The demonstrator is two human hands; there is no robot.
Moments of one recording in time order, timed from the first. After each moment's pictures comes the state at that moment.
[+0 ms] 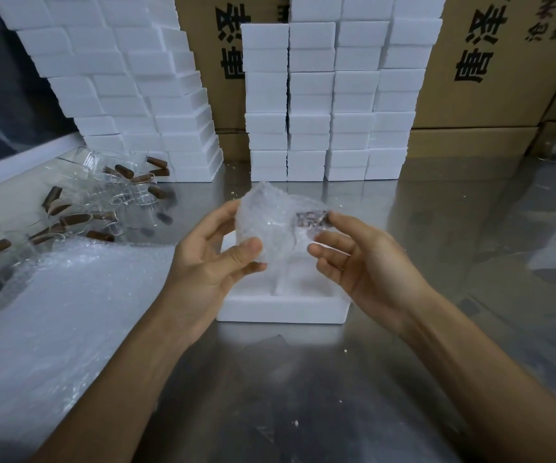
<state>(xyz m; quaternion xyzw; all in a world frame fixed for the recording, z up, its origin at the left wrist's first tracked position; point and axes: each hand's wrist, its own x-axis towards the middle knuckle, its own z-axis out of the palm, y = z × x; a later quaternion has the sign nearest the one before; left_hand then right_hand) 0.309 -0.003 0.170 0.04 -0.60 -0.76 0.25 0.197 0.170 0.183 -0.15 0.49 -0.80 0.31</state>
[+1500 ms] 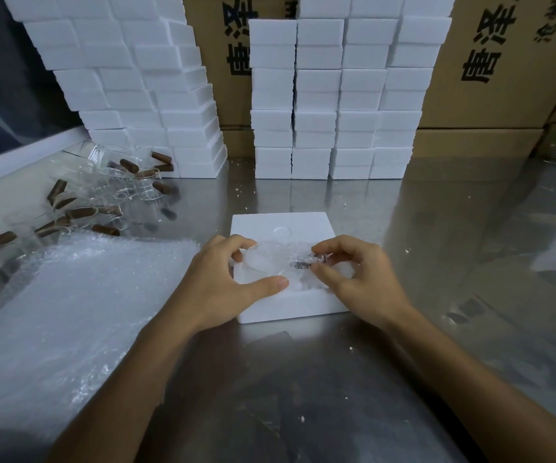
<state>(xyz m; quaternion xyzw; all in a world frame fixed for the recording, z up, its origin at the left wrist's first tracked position) 0.308 -0.016 0.152 0.18 -0.90 -0.34 0.19 0.172 0.164 0.126 -0.37 0.76 -0.53 -0.02</state>
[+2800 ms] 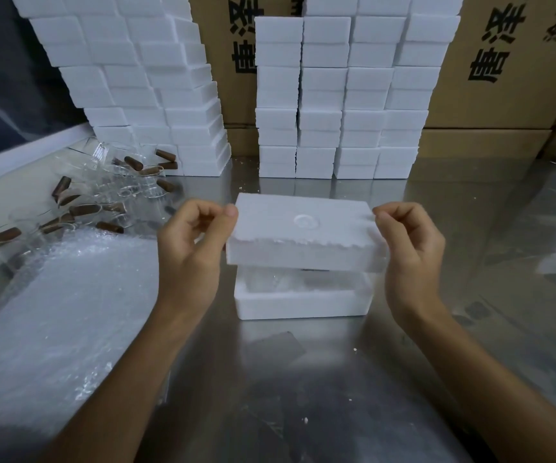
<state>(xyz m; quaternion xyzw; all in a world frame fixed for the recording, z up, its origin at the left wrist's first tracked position) 0.311 -0.011 0.171 0.09 -0.70 -0.53 0.47 0.183 0.171 0.159 -0.27 0.60 -0.75 -0.13</state>
